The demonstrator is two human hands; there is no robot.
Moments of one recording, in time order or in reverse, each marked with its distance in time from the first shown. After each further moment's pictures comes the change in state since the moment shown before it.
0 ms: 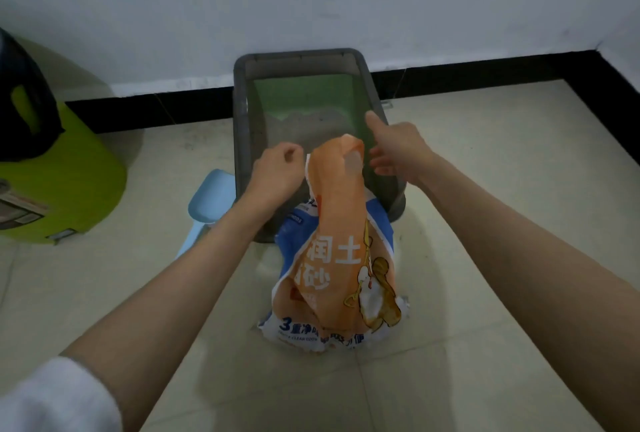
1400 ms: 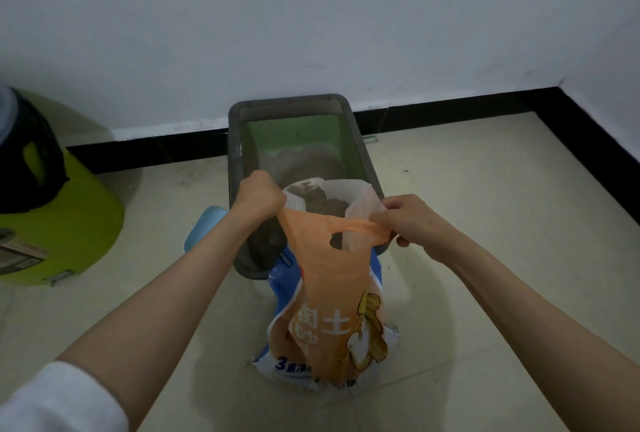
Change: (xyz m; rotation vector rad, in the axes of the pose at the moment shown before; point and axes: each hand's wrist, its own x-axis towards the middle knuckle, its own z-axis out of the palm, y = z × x) left_hand 0.041 0.008 -0.020 0.247 -0.087 -0.165; right_hand -0.062 0.009 -0.045 -0.294 -0.237 -0.057
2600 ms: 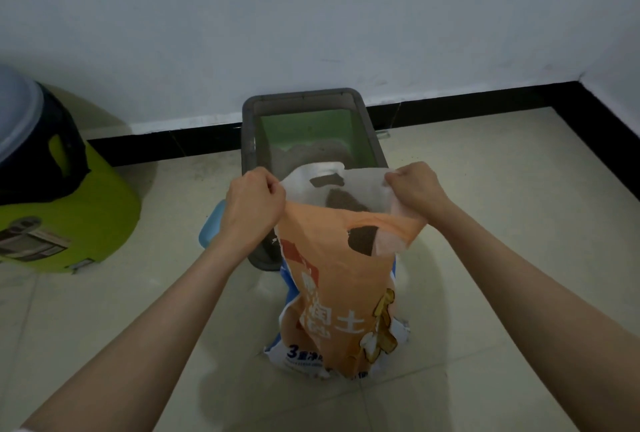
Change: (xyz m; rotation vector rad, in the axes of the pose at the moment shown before) left_hand -0.054 -0.009 -0.020 0.057 0.310 0.225; right_hand 0.054 -0.001 0.002 -0.119 0.312 -0.023
